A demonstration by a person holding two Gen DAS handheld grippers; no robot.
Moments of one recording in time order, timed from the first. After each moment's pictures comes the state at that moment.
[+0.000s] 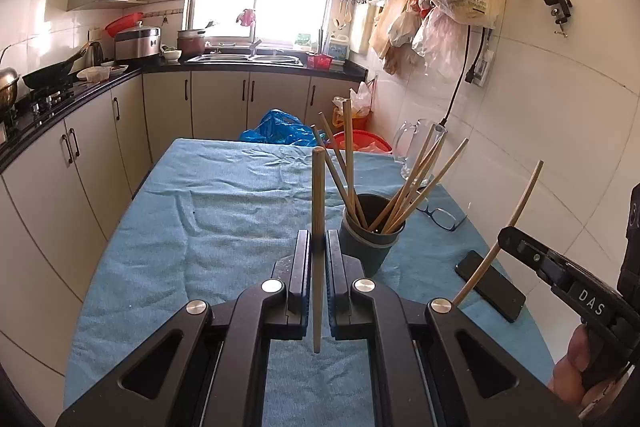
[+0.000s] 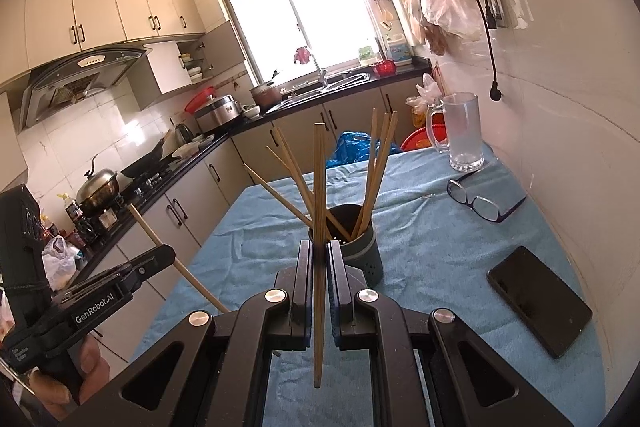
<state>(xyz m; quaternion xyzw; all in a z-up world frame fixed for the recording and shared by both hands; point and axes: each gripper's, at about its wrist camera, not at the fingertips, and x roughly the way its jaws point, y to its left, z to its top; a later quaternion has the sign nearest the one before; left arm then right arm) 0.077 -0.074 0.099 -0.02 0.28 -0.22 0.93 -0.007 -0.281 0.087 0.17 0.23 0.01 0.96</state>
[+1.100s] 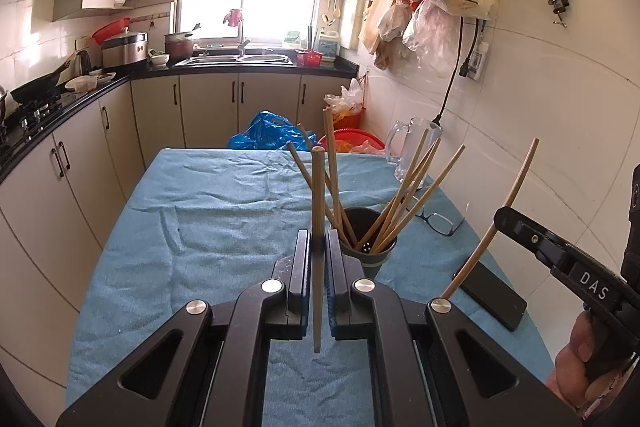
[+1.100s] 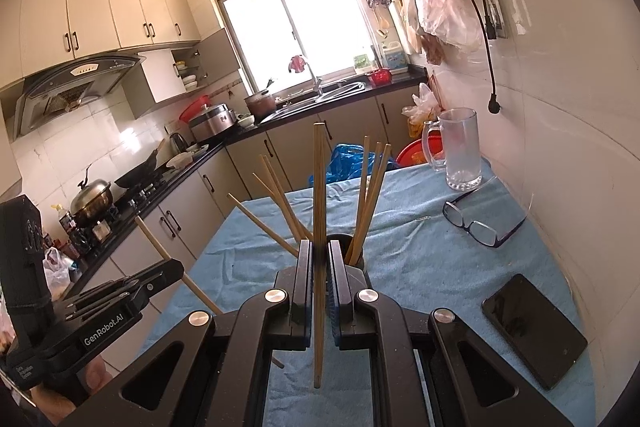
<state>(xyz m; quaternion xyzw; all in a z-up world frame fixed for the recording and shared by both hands) 0.100 -0.097 0.110 0.00 0.28 -0.23 0.93 0.018 -0.299 0.098 0.17 0.21 0.00 0.96</state>
